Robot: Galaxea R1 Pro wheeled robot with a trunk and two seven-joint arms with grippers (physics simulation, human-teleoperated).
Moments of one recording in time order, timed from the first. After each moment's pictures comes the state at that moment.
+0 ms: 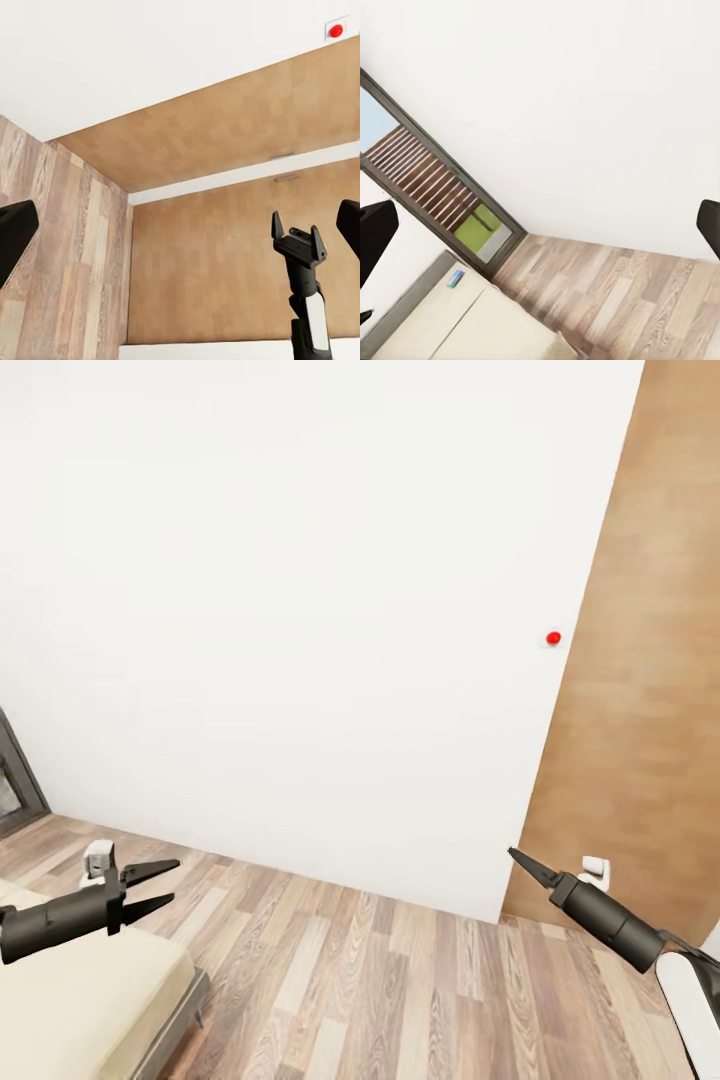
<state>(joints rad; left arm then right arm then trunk) -0.27 0.68 -0.02 -1.30 1.57 1.00 -0.36 -0.23 -0.20 -0.36 -1.42 -0.65 0.63 0.82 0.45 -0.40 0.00</state>
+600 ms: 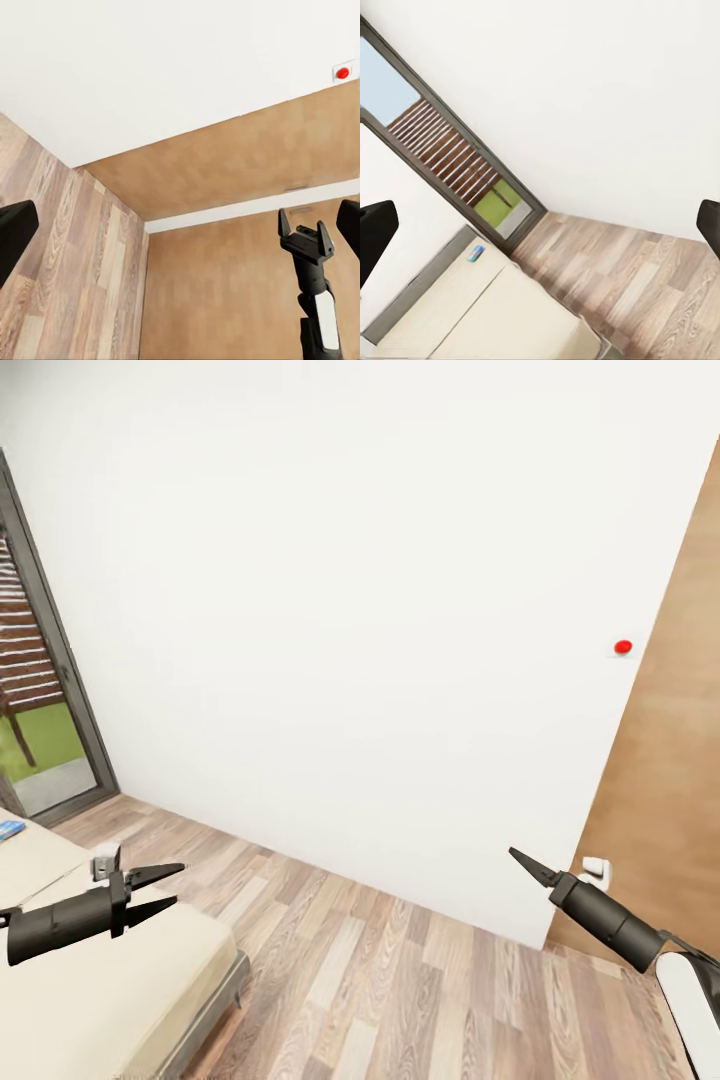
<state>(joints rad) -0.27 0.67 -0.01 -1.30 1.53 1.00 -0.36 -0.23 -0.20 -0.36 -1.42 -0.65 0.63 0.77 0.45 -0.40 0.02</state>
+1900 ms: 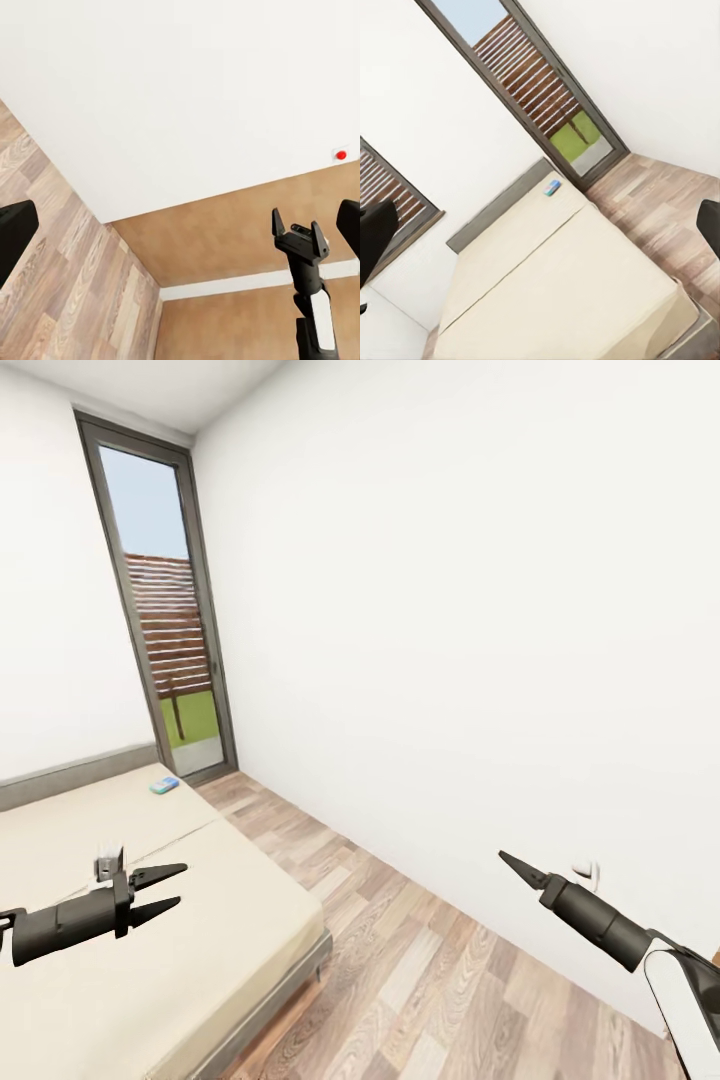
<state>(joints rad) -0.27 0.65 -0.01 -1.30 1.53 1.00 -0.36 -0.23 -0.20 -0.32 -1.42 -0.65 0.63 0.77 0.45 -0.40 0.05</state>
